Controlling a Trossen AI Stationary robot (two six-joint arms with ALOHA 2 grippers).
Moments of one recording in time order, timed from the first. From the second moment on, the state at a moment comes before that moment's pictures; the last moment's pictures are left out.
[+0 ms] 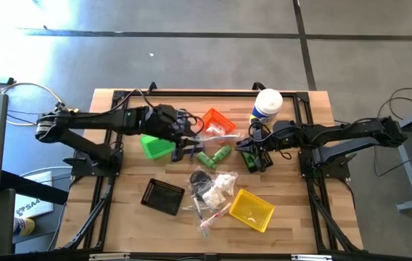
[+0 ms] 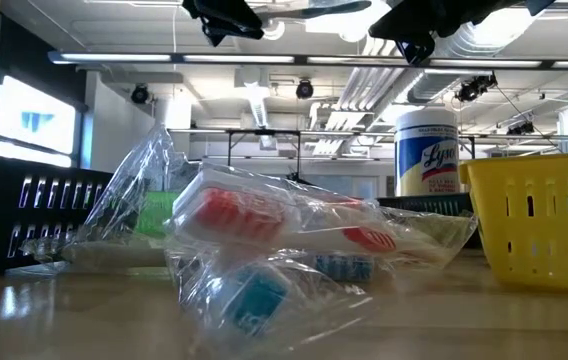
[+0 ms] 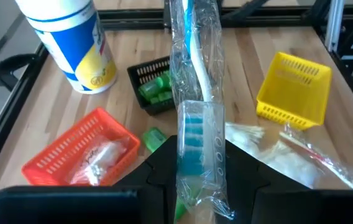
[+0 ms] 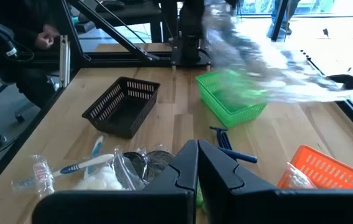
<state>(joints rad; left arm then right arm) 0.07 1.28 1.20 -0.44 0.05 0.05 0.02 1.05 0.74 -0.03 -0.03 0.03</state>
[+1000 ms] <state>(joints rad) 0.08 1.30 0.83 0.20 0.17 -0.02 0.02 1.06 0.74 -0.06 -0.03 0.05</state>
